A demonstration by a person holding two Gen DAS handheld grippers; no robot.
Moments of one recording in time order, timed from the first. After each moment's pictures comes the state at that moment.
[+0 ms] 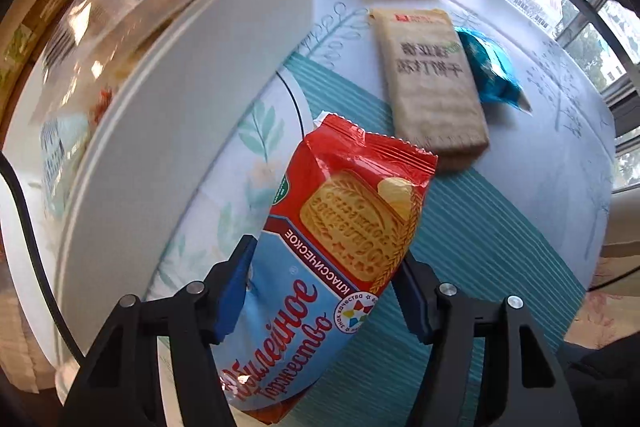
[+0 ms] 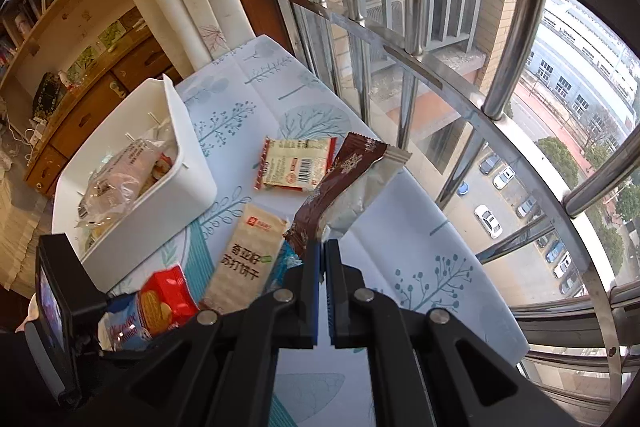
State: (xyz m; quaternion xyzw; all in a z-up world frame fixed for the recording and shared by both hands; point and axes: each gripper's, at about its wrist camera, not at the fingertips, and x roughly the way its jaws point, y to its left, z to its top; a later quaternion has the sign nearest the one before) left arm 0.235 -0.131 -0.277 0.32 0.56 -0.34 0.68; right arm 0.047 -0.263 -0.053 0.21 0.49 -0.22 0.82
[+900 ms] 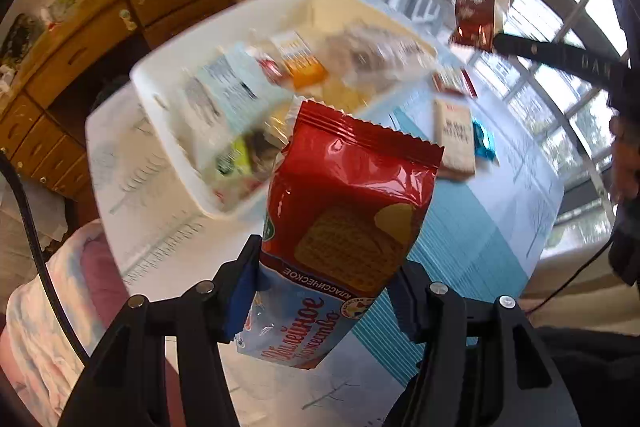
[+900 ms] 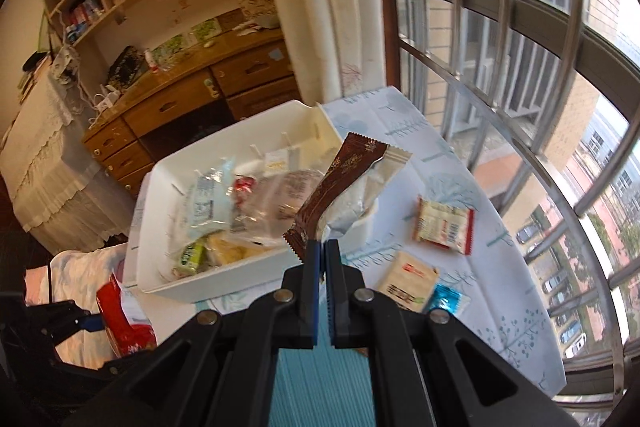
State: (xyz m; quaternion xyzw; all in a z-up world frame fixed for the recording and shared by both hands) left arm 0.244 0.040 -0.133 0.16 0.54 -0.29 0.77; right arm 0.115 -0.139 0.014 0.14 0.44 -0.10 0.88
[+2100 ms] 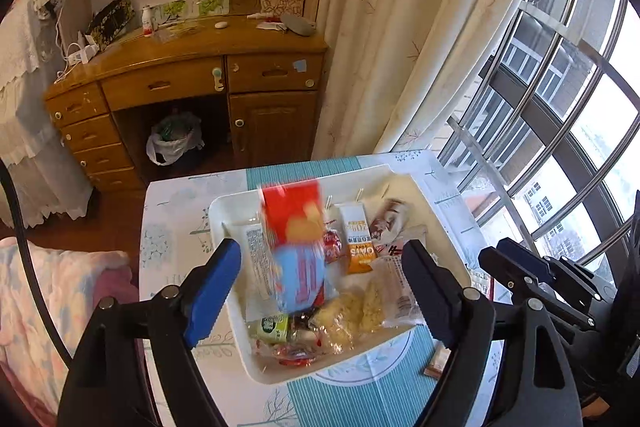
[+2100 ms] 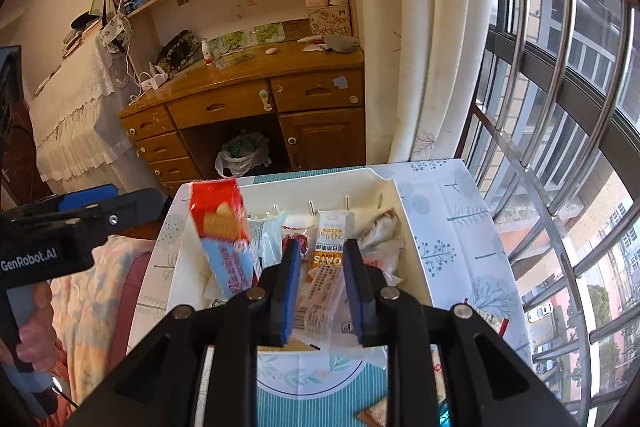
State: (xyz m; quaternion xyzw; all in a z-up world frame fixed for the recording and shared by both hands) left arm 0.345 0.037 -0.028 0.00 0.44 -0.17 0.88; right arm 0.195 -0.117 0.052 0.07 0.41 -0.03 0.91
